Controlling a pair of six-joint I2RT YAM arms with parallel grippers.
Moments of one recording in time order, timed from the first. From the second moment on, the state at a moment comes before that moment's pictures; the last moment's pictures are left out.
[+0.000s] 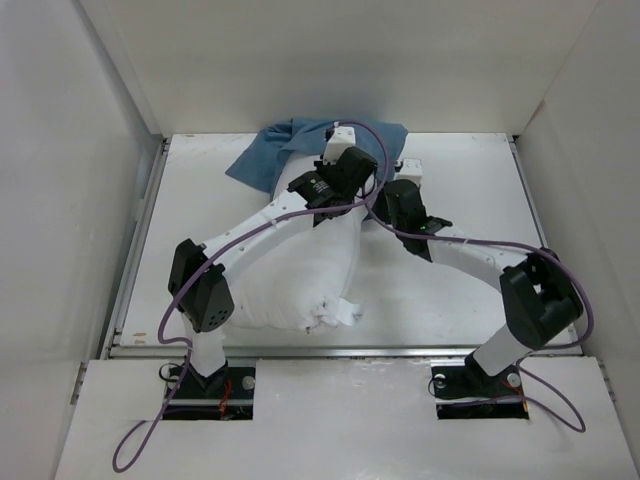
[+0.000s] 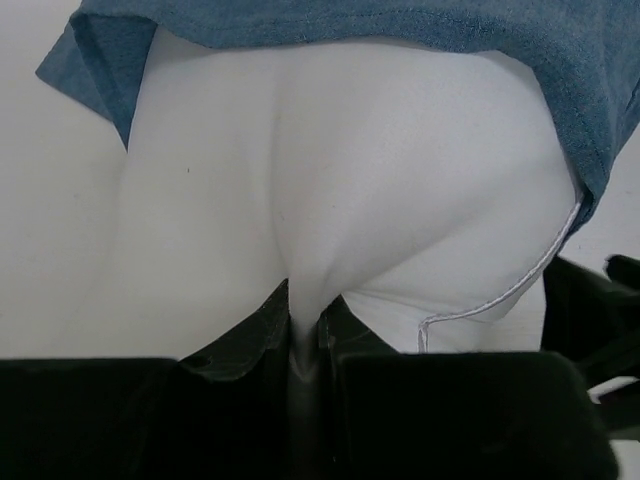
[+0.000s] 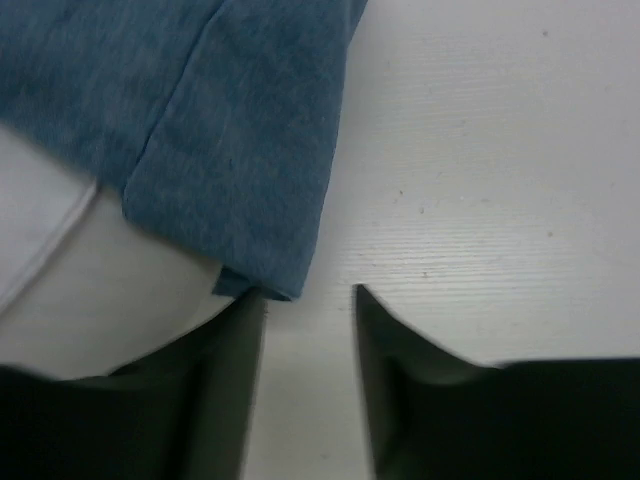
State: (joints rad) left arm -0.84 1.82 1.76 -0.70 -0.71 -0.51; right arm 0.56 1.56 0.97 0.10 0.48 0.35
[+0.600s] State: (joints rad) left arm -0.85 1.77 1.75 -0.71 -0.72 -0.47; right arm 0.72 1.28 1.06 0.05 0.10 0.26
